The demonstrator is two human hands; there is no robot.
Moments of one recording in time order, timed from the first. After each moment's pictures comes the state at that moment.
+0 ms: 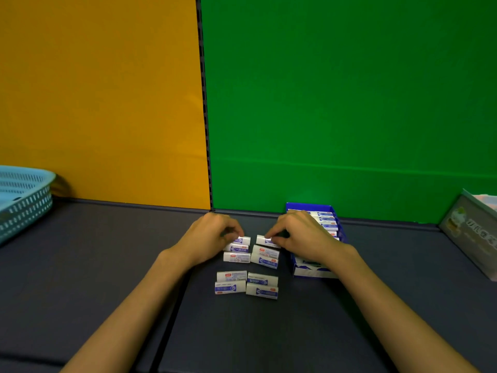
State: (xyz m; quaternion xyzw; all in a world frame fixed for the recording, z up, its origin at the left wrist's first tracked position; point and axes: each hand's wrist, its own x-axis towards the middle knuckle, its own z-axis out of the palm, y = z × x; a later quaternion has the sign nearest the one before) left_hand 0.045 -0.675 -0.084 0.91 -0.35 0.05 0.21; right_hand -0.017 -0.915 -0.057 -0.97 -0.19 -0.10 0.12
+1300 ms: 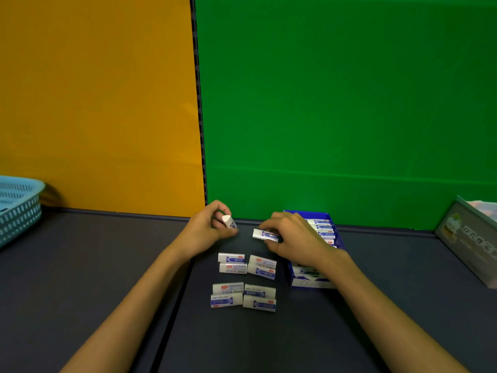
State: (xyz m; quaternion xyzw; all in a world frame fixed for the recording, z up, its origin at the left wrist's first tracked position) left_hand 0.063 -0.682 -0.075 0.83 -0.21 -0.02 0.51; right_hand -0.003 -0.912 -0.058 -0.97 -0.18 -0.13 0.11
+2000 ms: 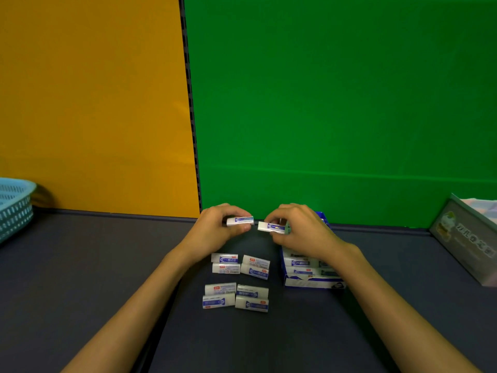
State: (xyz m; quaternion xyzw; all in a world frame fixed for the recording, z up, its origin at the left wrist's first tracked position) left_hand 0.045 -0.710 -0.059 0.84 -0.30 0.02 0.45; right_hand -0.008 -0.935 -0.041 -0.97 -0.16 -0.14 0.16
